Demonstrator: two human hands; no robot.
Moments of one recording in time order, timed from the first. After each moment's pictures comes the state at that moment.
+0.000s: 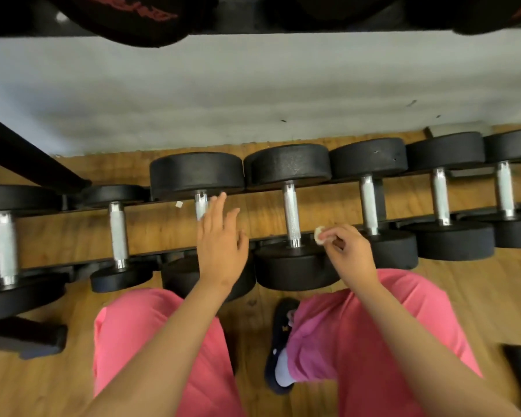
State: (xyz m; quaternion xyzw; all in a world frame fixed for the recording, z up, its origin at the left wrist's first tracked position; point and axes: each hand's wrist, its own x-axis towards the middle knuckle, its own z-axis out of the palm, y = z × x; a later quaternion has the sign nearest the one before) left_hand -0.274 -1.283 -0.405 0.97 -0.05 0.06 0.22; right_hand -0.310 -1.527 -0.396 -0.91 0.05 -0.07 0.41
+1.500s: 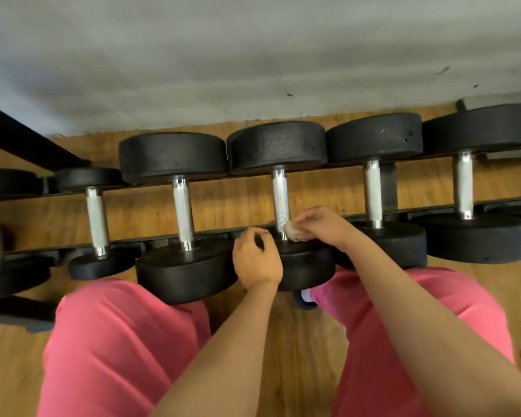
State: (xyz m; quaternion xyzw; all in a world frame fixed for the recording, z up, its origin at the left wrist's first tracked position) left_hand -0.298 -1.409 -0.442 0.84 0.30 0.00 0.46; right_hand -0.232 -1.547 -0.437 -0.76 0.16 0.32 0.55
